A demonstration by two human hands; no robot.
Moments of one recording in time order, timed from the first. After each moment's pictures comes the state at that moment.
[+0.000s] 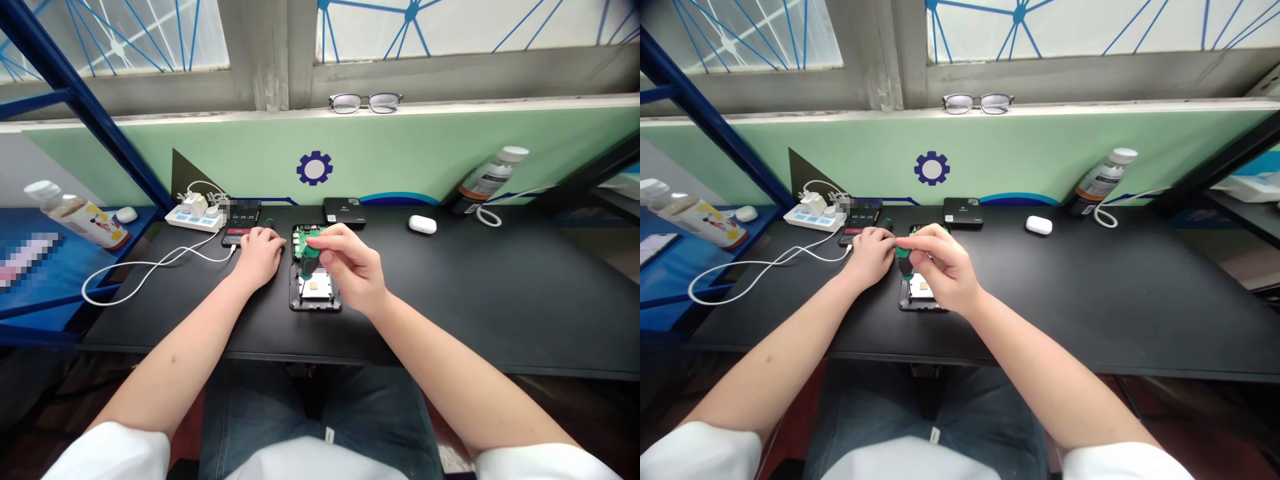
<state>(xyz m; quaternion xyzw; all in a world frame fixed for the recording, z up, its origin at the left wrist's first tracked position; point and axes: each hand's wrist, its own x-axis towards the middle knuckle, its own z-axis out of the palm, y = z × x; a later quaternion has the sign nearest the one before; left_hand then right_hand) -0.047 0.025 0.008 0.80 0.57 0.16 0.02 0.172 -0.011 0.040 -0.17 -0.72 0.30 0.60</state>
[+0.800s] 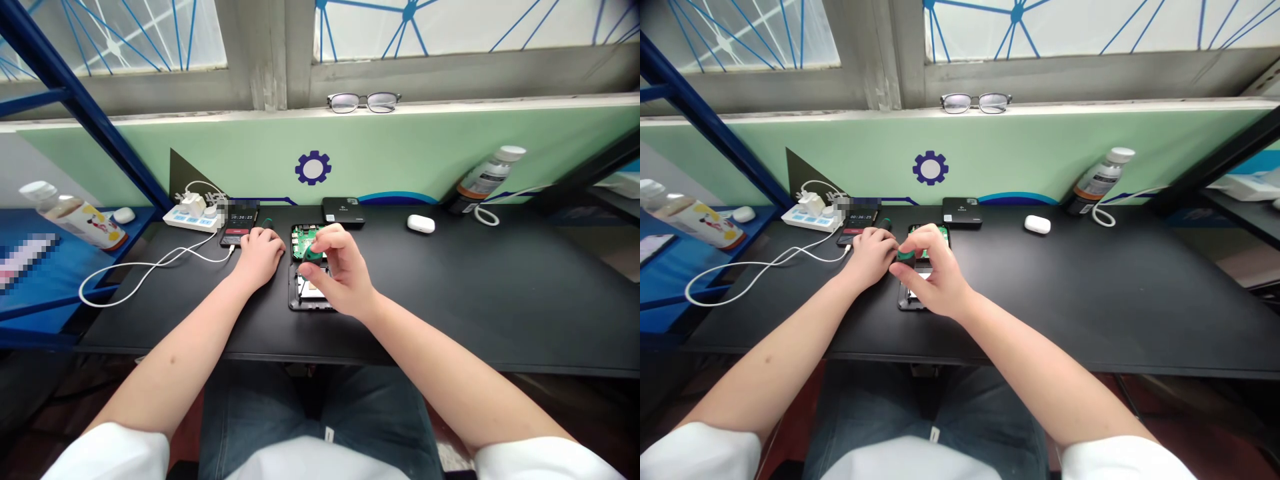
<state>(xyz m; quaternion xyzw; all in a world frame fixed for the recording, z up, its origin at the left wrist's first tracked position) -0.044 0.028 0.006 0.80 0.58 0.16 0.03 0.162 -0.014 0.035 -0.17 -0.73 0.24 0.62</state>
